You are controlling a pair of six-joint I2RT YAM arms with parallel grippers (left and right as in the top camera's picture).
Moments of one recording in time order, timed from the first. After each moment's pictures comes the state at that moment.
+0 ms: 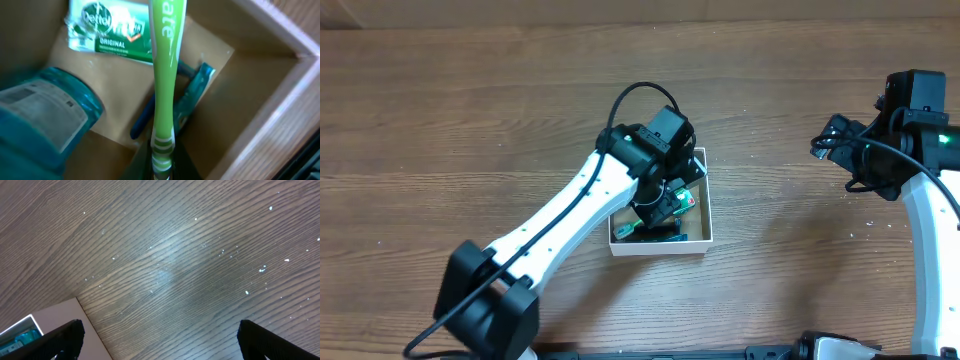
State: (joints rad) left arm -0.68 1.80 1.49 -1.13 0.12 0.29; right arm -0.15 1.41 1.42 -1.19 -0.01 0.42
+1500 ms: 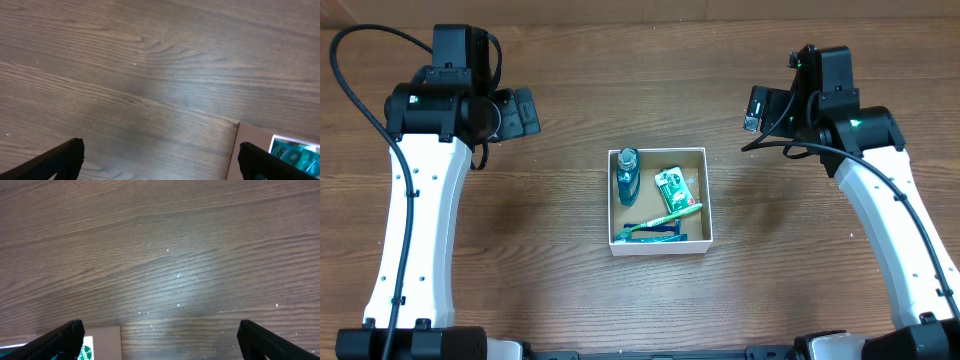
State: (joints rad) left arm -0.04 1.59 1.70 -1.21 -0.12 -0.28; right arm 0.16 1.52 1.41 -0.83 0.06 0.31
